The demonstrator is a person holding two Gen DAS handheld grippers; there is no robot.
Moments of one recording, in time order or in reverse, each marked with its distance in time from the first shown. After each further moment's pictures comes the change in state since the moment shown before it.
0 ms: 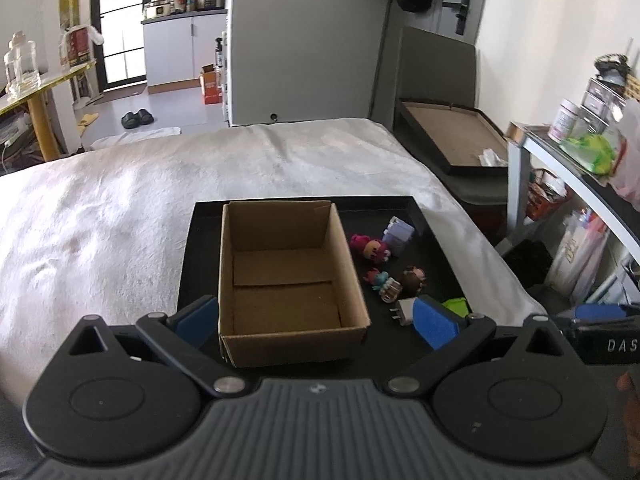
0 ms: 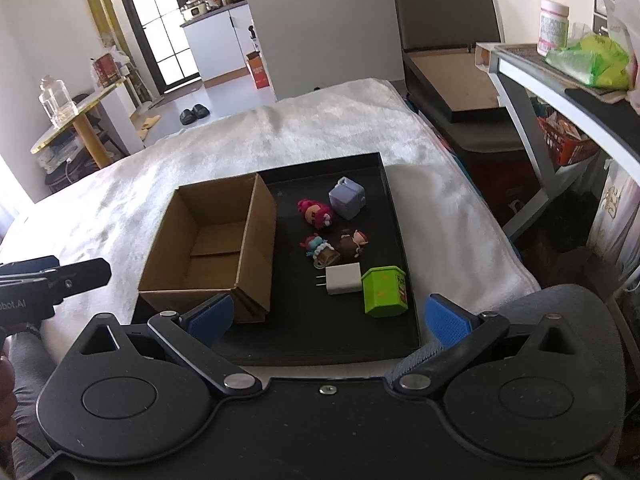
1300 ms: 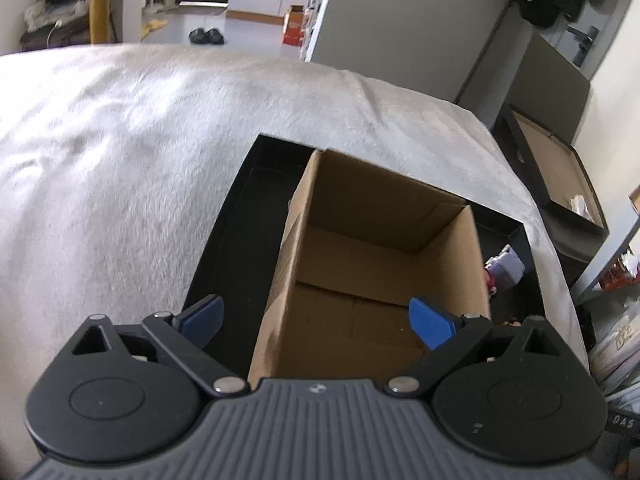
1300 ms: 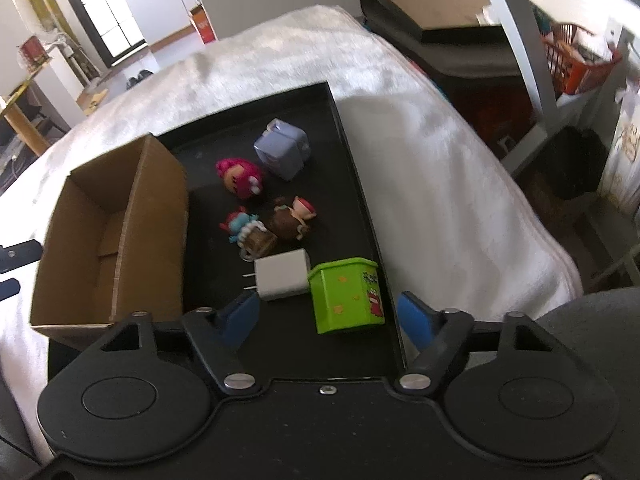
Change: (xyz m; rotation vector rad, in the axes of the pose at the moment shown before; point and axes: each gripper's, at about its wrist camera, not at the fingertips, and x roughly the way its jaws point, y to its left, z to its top) left arm 0.146 0.086 -0.005 -0.341 0.111 0.065; right arm 0.136 -0.047 0.008 0.098 0.177 -0.079
